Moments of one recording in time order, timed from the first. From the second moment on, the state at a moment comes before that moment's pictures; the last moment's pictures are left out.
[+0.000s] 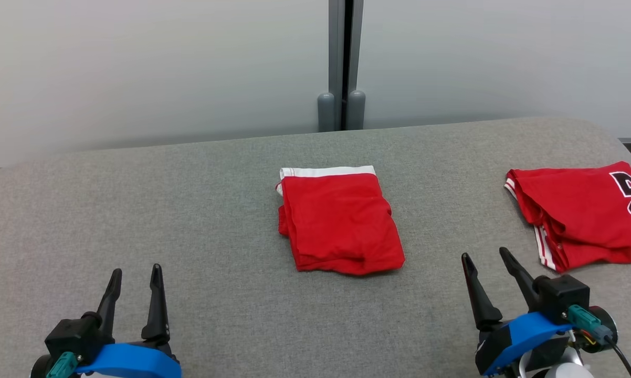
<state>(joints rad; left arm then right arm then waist) -0.02 0.23 -0.17 0.28 -0.44 0.00 -0.25 -0.08 -0.05 0.03 0.21 0.10 0.13 -0.06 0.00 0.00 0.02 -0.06</state>
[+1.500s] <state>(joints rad) -0.22 0.21 -0.28 0.23 -0.42 -0.03 -0.22 -0.69 -0.05 -0.06 0.75 0.10 0.13 0.51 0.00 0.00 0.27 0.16</state>
